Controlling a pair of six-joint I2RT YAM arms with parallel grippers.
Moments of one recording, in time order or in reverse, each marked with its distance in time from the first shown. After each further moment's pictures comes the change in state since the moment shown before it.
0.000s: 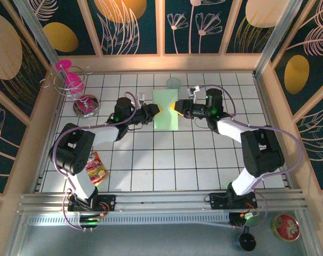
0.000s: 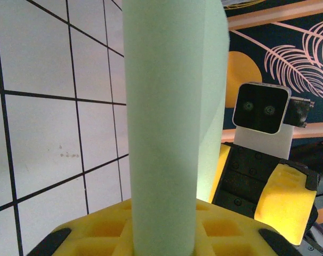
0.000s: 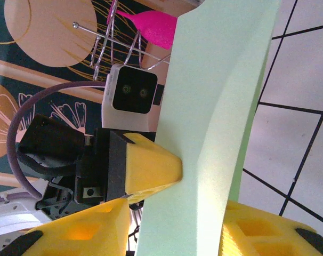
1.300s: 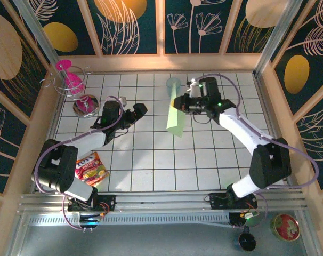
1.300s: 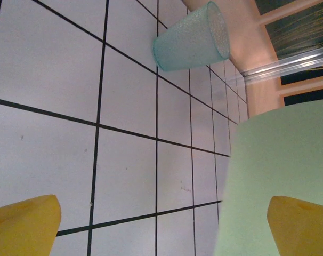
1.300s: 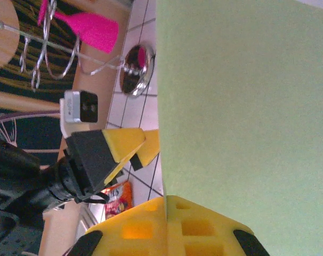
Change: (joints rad) left arm 0.098 -0.247 -0.117 -0.376 -0.319 0.292; right arm 0.113 -0.112 0.296 -0.723 0.327 -0.223
